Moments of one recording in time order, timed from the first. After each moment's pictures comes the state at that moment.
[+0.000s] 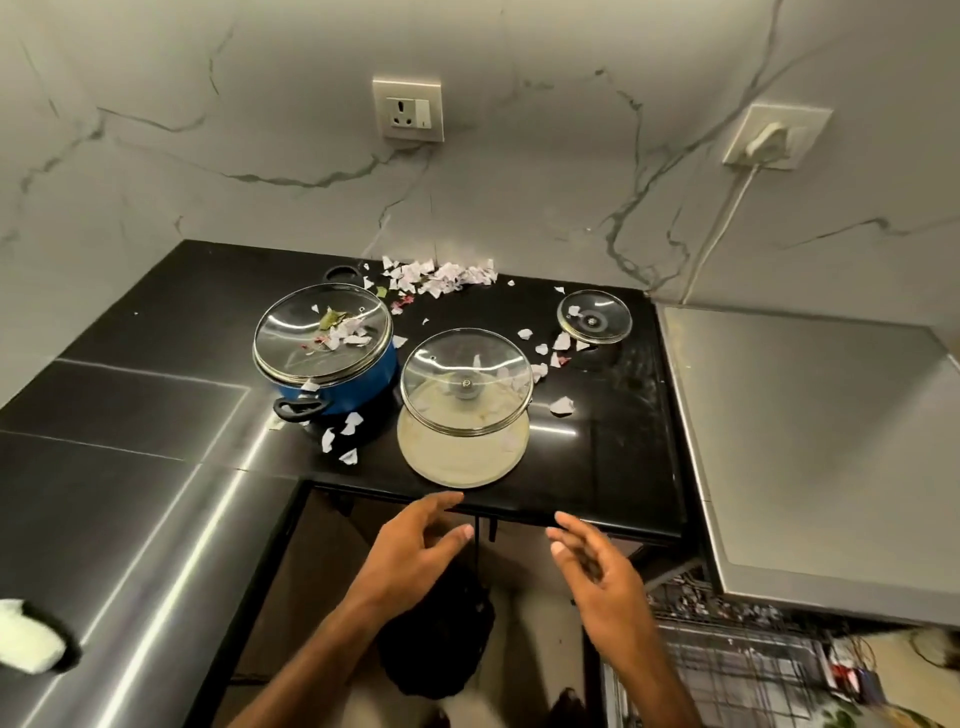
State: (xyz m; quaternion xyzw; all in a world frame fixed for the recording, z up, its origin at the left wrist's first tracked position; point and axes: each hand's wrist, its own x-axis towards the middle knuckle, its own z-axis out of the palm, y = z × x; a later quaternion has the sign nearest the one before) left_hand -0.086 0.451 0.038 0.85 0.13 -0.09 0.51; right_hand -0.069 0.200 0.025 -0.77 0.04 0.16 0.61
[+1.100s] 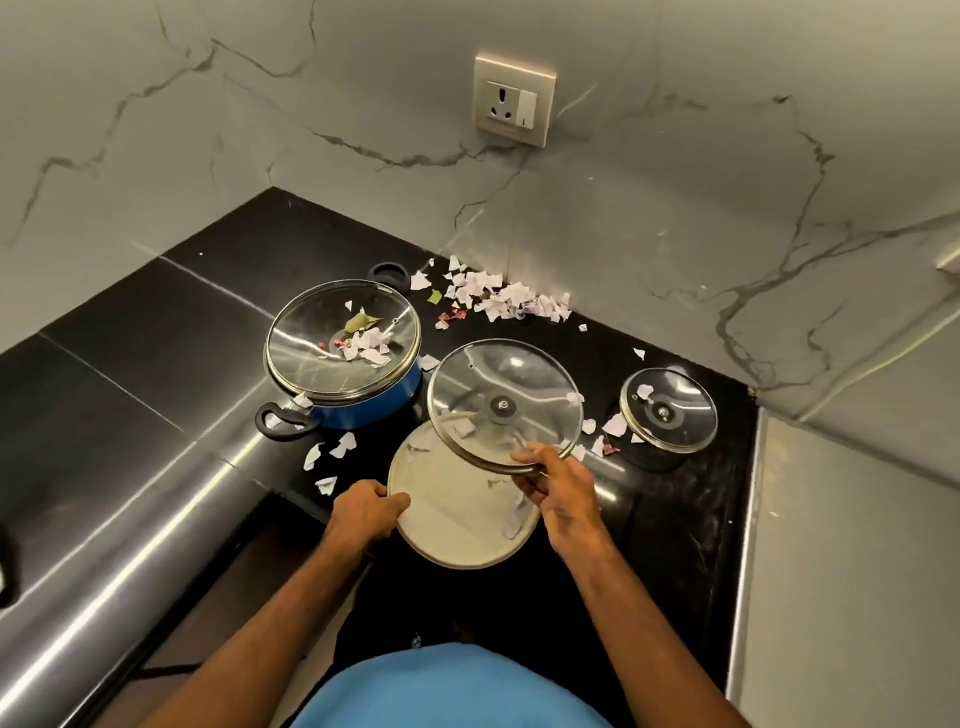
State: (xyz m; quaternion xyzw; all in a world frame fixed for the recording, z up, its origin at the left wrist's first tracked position) left_hand 0.075 0.496 -0.019 0.71 0.54 -0.11 0.44; right_hand 0.223 0.298 -0.006 -0.57 0.16 0.31 0.74
